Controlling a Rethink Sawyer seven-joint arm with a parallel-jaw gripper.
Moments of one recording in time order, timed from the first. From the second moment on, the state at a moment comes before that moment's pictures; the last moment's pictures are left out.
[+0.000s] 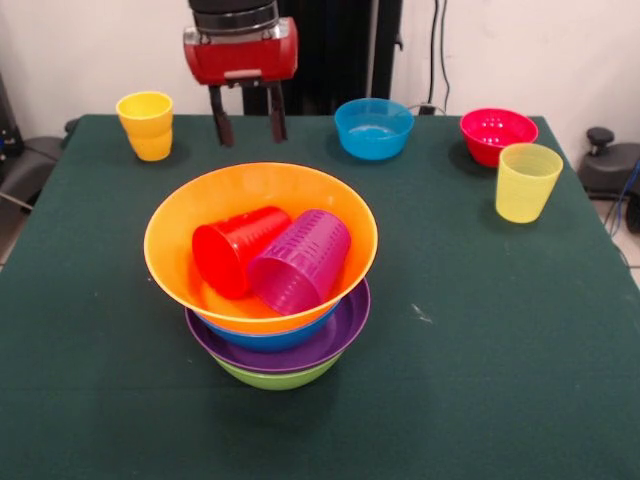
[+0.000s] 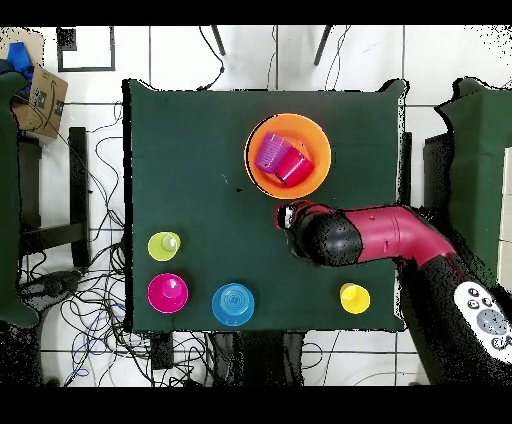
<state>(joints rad) -0.92 -0.83 0.71 1.93 -0.57 0.59 1.91</state>
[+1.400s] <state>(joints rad) -0.40 -0.82 0.30 2.07 -0.52 0.16 2.17</state>
